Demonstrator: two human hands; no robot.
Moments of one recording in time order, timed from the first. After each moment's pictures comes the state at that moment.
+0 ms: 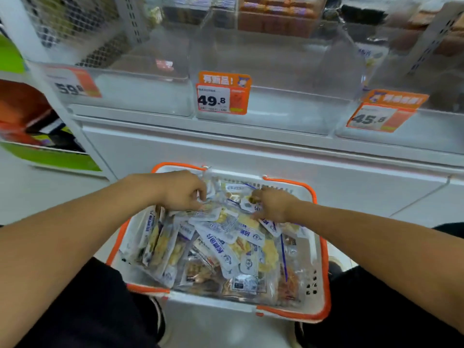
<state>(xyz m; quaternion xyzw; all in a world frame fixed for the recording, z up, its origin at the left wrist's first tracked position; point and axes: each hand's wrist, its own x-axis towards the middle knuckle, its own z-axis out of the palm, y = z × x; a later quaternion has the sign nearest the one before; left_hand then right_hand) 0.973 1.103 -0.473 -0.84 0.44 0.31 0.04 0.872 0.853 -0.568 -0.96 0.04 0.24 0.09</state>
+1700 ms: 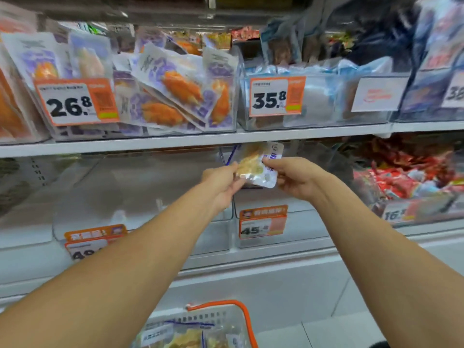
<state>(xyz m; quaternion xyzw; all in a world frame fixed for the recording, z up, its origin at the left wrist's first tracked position) 0.962 0.748 -0.312 -0.53 0.06 0.31 -0.79 0.865 0.623 -0.306 -0.60 0.26 -0.18 0.73</state>
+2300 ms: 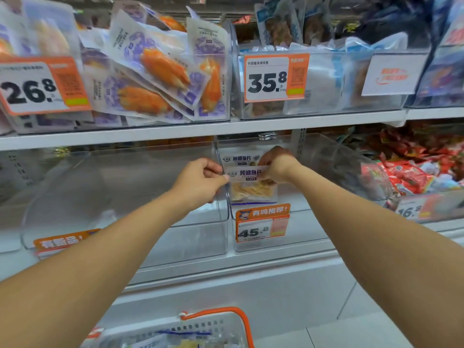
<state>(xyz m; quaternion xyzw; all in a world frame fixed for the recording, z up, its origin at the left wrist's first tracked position) 0.994 0.778 -0.337 -0.77 0.33 0.14 -0.53 0.925 0.568 -0.340 -0.88 0.32 -0.12 0.32</state>
